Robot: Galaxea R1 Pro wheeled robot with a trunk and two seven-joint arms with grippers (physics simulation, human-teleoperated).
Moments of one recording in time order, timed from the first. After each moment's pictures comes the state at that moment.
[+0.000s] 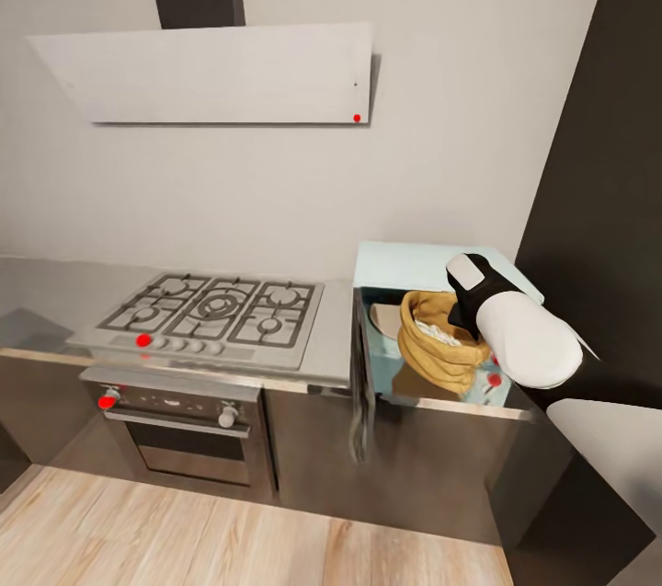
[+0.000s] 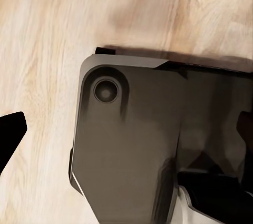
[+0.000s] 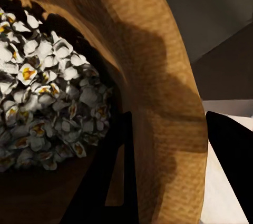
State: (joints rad) left arm -0.07 -0.01 0.12 -0.12 0.04 -0.10 -0.04; right arm -1.41 0.05 -0.76 -0.21 0.00 0.79 -1.00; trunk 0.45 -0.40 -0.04
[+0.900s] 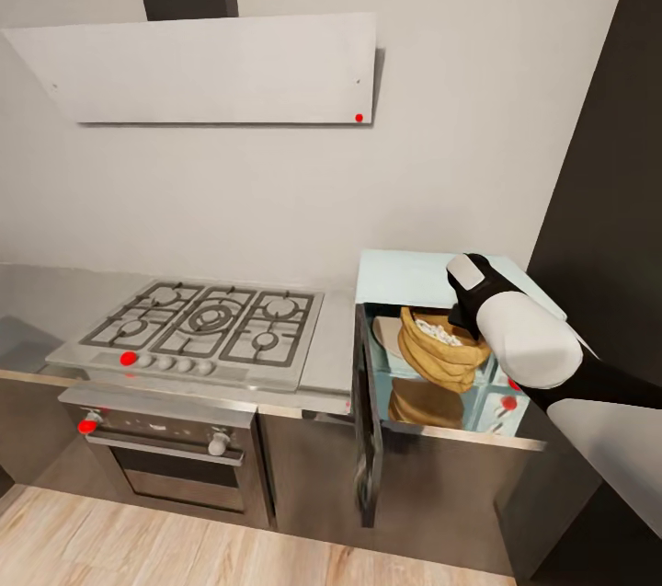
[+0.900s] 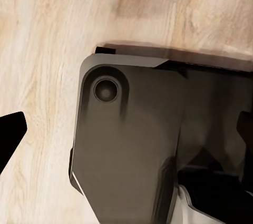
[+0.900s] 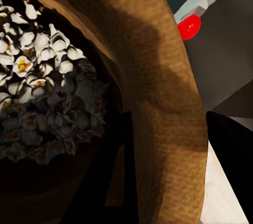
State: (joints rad) left arm -0.07 -0.01 0.12 -0.12 0.04 -0.10 -0.04; right arm -1.41 0.05 -0.76 -0.21 0.00 0.79 -1.00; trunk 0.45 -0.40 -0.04
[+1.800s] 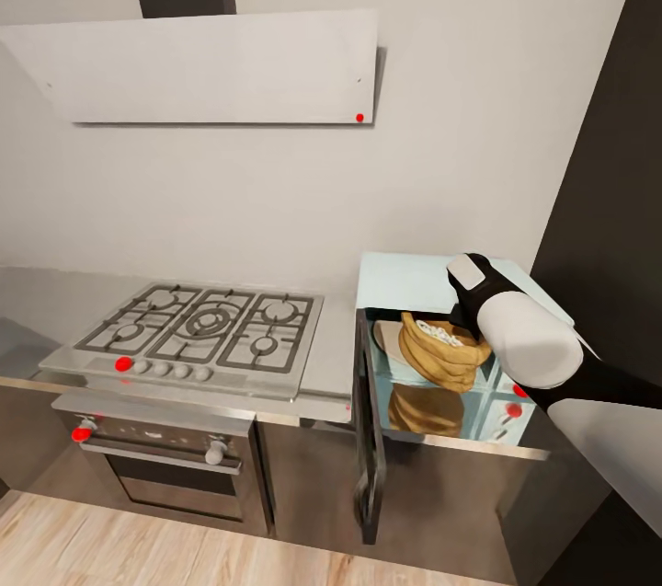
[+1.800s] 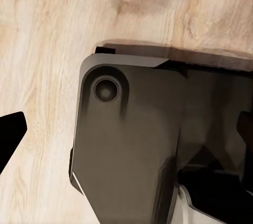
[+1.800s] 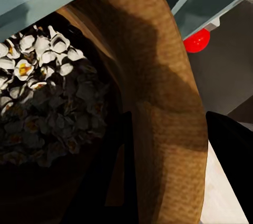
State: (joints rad) left arm -0.07 -0.01 0.12 -0.12 0.04 -0.10 -0.04; right arm -1.41 0.04 -0.76 -0.21 0.00 0.79 -1.00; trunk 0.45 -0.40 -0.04
